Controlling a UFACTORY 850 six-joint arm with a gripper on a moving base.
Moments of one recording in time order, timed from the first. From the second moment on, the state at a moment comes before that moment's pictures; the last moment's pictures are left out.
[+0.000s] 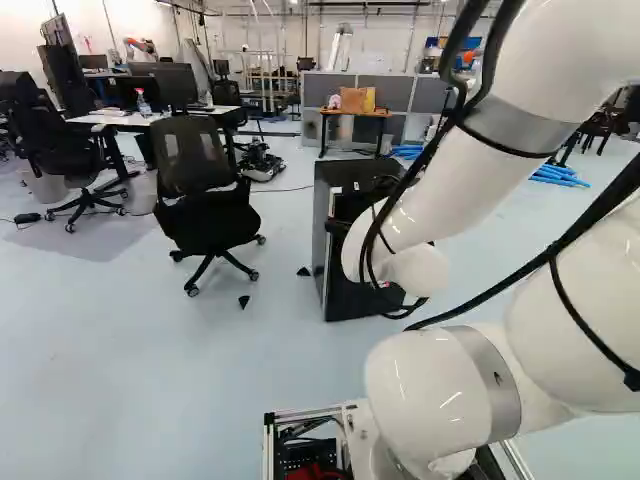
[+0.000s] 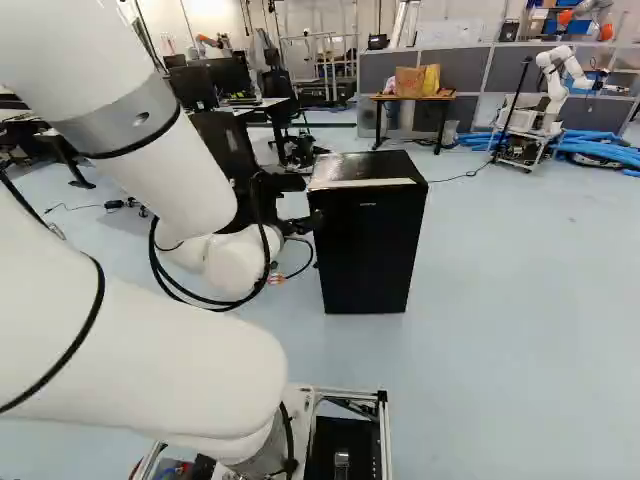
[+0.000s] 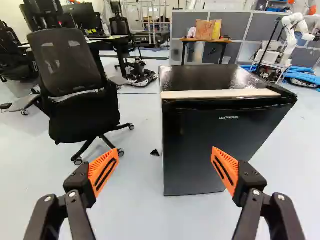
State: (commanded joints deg) arm 0.0 16.0 -5.0 0.0 50.0 0.0
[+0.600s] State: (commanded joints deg) arm 0.0 16.0 -5.0 0.0 50.0 0.0
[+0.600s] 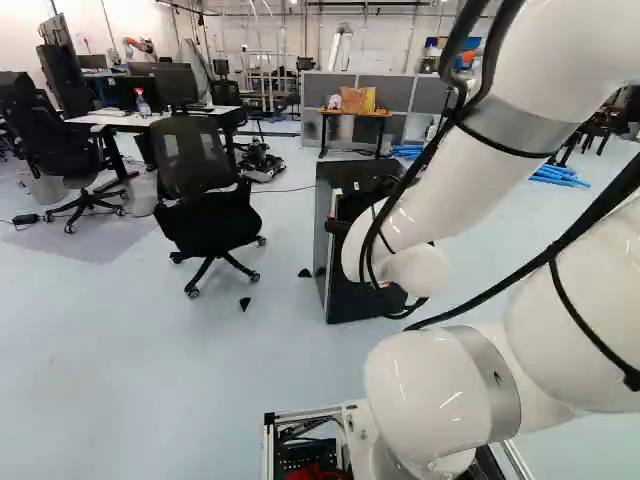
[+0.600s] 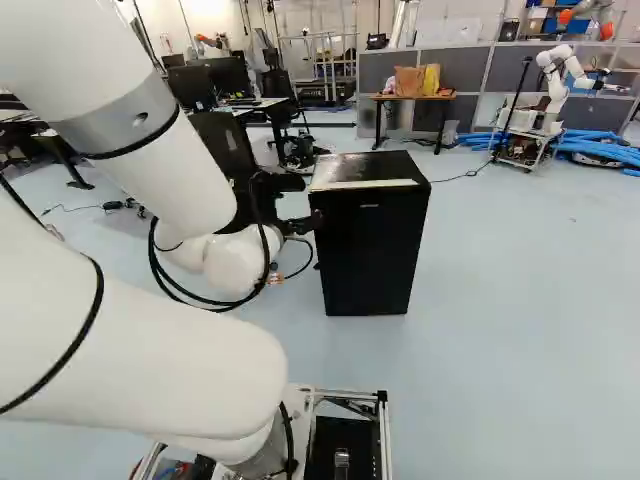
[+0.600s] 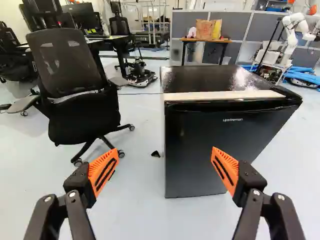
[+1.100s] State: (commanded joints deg) arm 0.0 16.0 -5.0 0.0 50.0 0.0
